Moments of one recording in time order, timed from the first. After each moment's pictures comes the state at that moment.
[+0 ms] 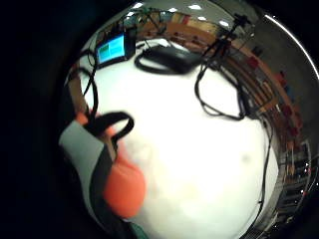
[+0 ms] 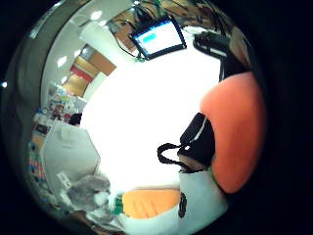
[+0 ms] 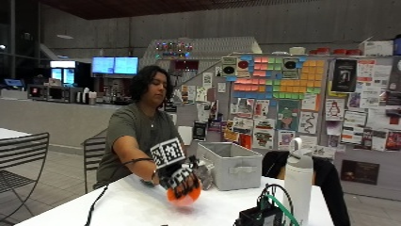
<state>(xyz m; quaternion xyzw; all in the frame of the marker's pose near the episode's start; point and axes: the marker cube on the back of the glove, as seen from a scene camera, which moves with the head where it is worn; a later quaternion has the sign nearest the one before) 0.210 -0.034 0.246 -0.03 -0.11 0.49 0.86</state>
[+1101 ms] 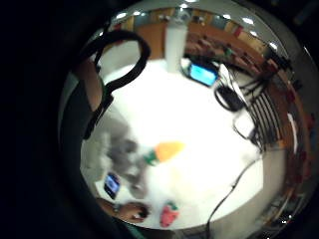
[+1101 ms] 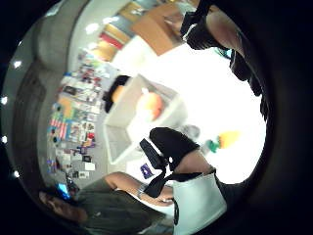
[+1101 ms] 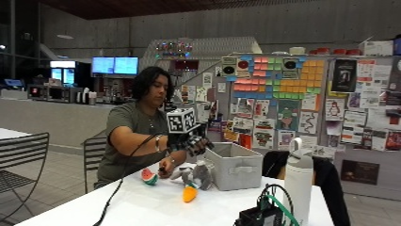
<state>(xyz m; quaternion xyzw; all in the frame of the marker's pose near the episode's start) 0.154 -0.108 0.106 -0.16 -0.27 0.32 0.90</state>
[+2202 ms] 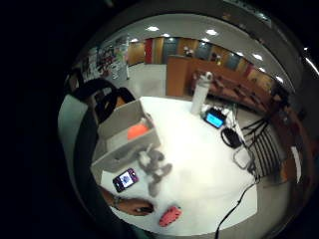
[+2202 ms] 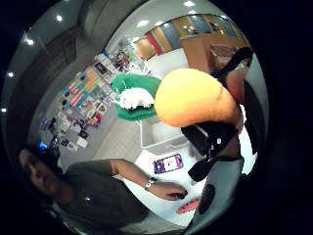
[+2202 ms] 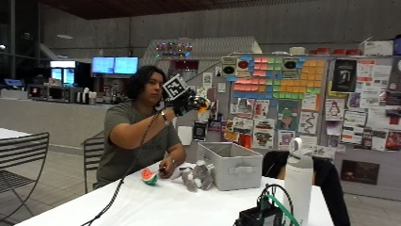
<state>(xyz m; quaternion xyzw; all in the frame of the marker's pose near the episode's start) 0.102 -0.169 -0.089 0.13 -0.29 0.14 0.94</state>
